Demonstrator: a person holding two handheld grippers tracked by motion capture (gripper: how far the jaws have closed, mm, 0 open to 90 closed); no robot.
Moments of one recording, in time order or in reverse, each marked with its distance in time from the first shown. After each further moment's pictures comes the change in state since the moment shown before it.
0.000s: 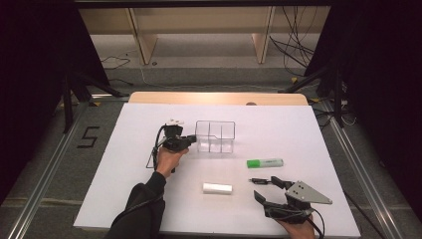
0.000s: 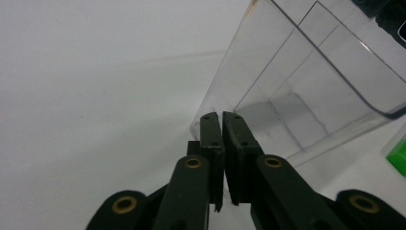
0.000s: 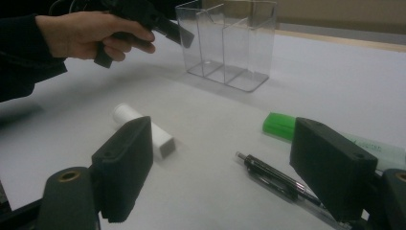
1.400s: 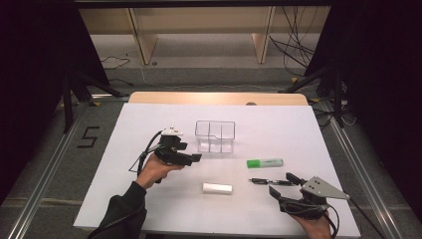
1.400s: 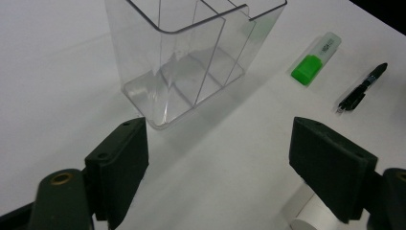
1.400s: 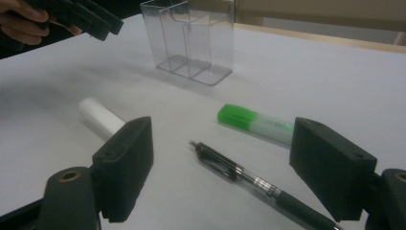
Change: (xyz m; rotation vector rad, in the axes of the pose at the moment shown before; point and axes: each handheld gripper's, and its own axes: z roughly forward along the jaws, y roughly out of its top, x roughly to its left) left arm -0.031 -0.008 -0.057 0.117 -0.159 0.242; right arm -0.034 0.004 -0.020 0.029 -0.053 0.003
